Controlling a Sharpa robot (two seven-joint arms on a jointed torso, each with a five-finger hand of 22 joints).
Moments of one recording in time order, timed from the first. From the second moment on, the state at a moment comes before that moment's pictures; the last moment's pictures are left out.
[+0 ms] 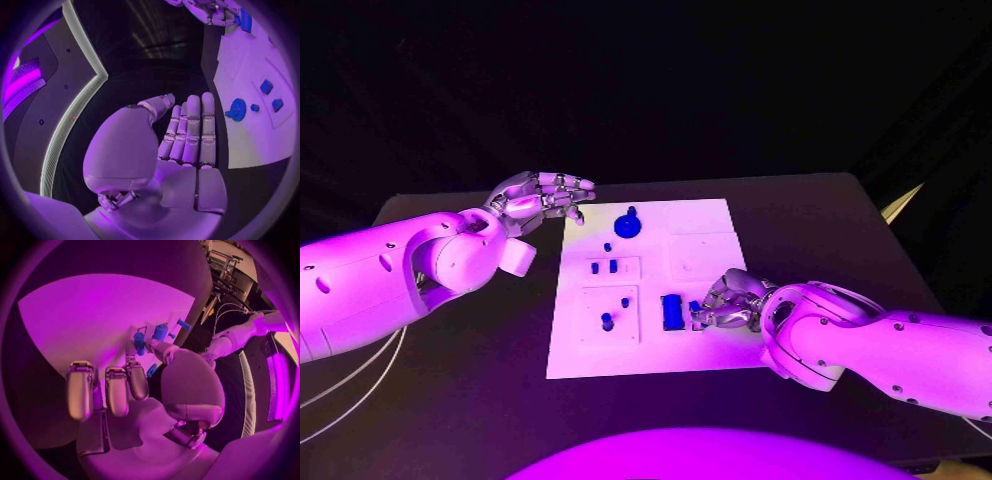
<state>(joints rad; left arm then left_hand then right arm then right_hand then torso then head) 1.16 -0.92 -0.03 1.43 -0.10 -0.04 0.30 1.39 -0.17 0.56 0.02 0.16 0.83 0.21 0.29 0.33 0.91 0.14 0.40 0.19 0.98 0.07 1.01 0.50 0.17 0.86 0.17 0.85 0.64 1.08 -0.88 -0.17 1.81 -1.15 -0.42 -0.60 0.99 -0.20 0.64 0.11 0.21 0.97 0.07 0.42 0.66 1.46 -0.01 1.36 1.31 1.46 -0.07 1.53 1.29 0.04 1.46 0.04 1.41 1.30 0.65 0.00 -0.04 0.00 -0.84</state>
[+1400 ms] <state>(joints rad) 1.16 -0.91 -0.03 1.42 -0.10 -0.05 0.32 1.39 -0.17 0.57 0.03 0.16 0.83 0.21 0.30 0.33 0.90 0.15 0.40 0.19 0.98 0.07 1.01 0.50 0.17 0.86 0.17 0.83 0.63 1.10 -0.94 -0.17 1.78 -0.98 -0.52 -0.28 1.02 -0.22 0.50 0.14 0.21 0.94 0.10 0.39 0.63 1.43 0.02 1.25 1.31 1.46 -0.05 1.50 1.29 0.05 1.46 0.04 1.24 1.30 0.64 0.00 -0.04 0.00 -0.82</state>
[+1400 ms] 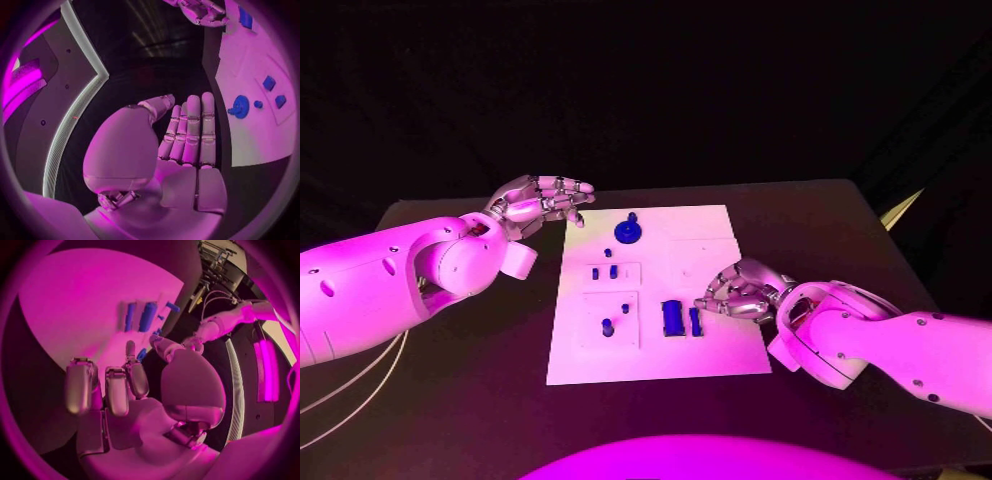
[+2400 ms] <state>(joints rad) 1.14 -0.72 -0.02 1.19 0.04 -0.28 0.48 1.00 -0.04 0.15 0.04 0.05 0.21 0.05 0.09 0.07 0.25 0.06 0.06 0.03 0.19 0.05 0.08 0.06 0.07 0.19 0.08 0.04 0.05 1.19 -0.70 -0.12 1.16 -0.20 -0.42 0.39 0.72 -0.05 0.19 0.04 0.05 0.22 0.05 0.07 0.12 0.30 0.05 0.05 0.07 0.27 0.04 0.08 0.12 0.07 0.29 0.07 0.03 0.14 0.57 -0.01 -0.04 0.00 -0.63</state>
